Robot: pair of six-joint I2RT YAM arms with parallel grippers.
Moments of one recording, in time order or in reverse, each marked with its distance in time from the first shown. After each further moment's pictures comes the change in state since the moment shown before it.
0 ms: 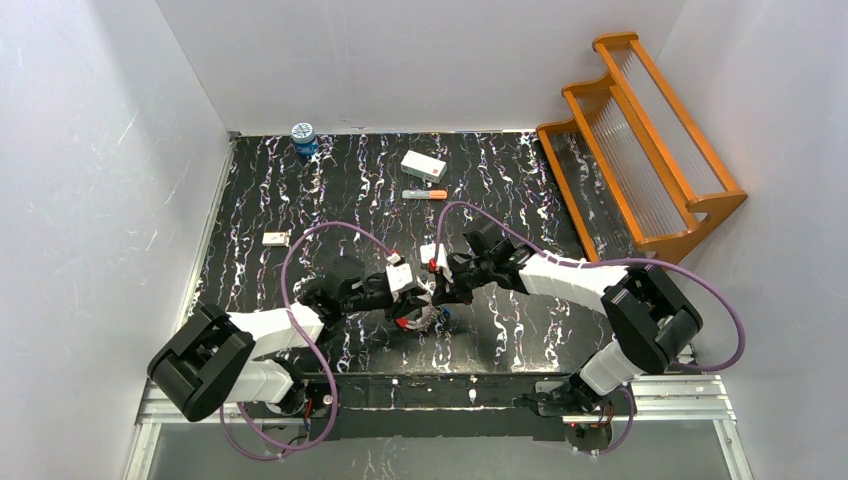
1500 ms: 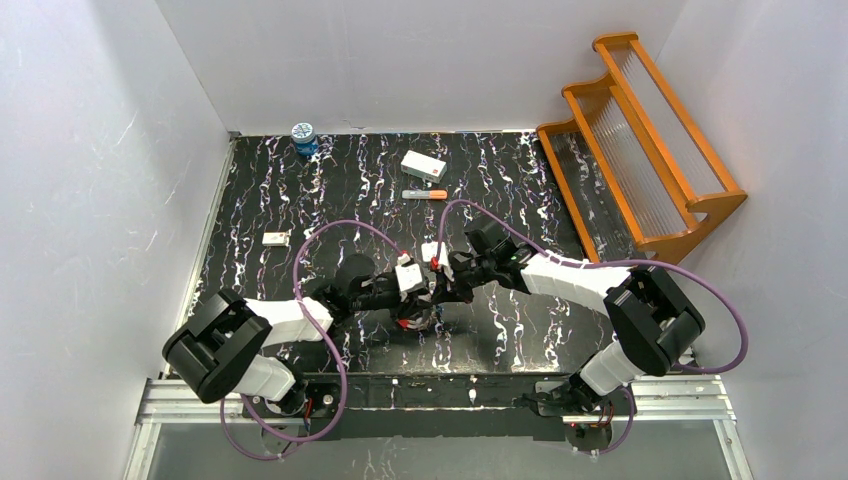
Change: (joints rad) left arm -0.029 0.110 0.039 0.006 -0.041 0.030; right arm -0.003 -0.014 0.000 -0.003 -0.018 0.002
